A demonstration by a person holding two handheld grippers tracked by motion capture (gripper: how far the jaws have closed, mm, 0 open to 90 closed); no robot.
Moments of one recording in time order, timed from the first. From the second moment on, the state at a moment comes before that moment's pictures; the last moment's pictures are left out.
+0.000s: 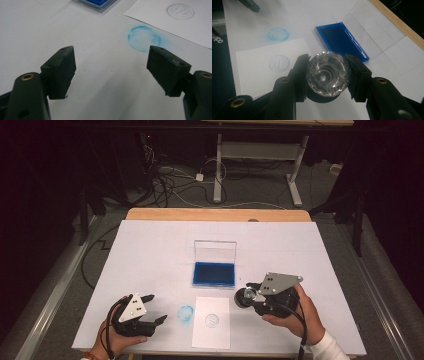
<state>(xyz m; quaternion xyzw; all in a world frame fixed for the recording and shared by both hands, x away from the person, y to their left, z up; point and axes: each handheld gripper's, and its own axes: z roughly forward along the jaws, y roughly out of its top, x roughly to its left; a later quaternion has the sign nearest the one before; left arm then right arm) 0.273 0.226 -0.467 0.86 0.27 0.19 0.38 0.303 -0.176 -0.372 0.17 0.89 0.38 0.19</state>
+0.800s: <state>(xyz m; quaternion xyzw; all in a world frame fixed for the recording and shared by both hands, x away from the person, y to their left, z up) 0.287 0.213 -0.458 0.86 0.27 0.20 0.39 0.311 -0.159 -0.369 0.16 0.88 0.40 0.18</state>
